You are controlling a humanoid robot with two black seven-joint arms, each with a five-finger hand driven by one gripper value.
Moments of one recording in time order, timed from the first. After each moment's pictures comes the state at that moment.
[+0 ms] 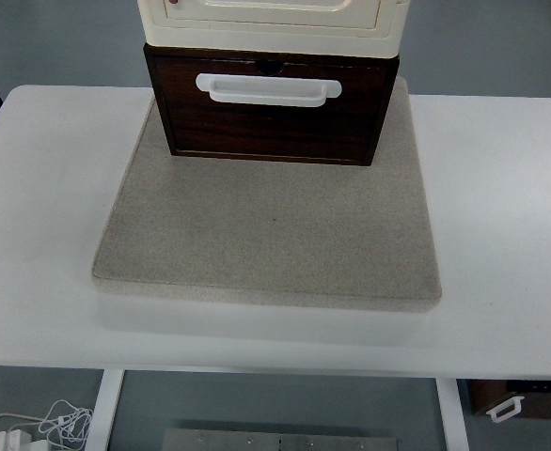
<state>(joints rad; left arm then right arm) -1.36 0.42 -1.22 -0.46 0.37 0.15 0.03 -0.01 0.00 0.00 0.18 -0.04 -0.05 0.03</state>
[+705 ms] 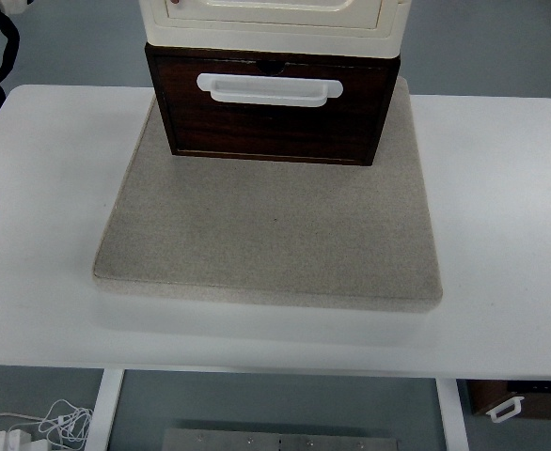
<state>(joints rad) -1.20 0.32 -1.20 -0.36 0.06 0.03 0.10 -0.01 0.00 0.00 0.18 -0.04 -0.04 0.03</state>
